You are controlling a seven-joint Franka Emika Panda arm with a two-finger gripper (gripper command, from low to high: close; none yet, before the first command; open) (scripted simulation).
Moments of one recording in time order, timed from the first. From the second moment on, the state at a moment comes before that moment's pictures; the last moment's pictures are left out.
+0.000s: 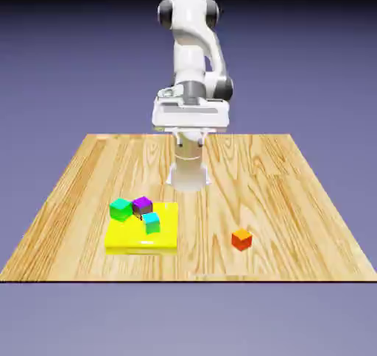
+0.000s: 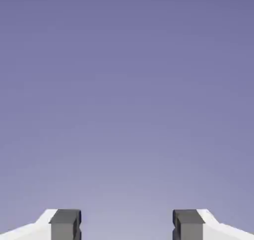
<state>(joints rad) 0.01 -0.53 0.02 -2.77 0.01 3.03 0.76</state>
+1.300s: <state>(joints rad) 0.07 0.83 -0.16 -1.92 0.94 1.41 1.04</state>
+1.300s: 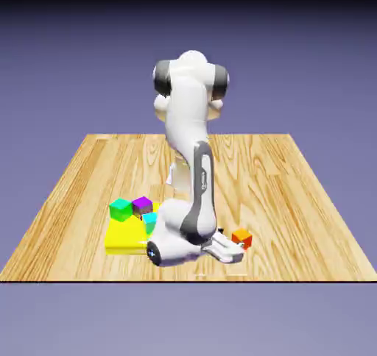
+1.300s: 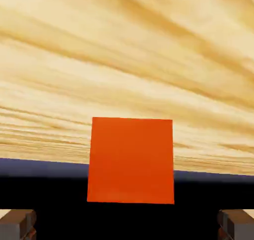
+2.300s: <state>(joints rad) 0.11 0.62 -0.14 -1.82 -0.05 1.43 0.62</state>
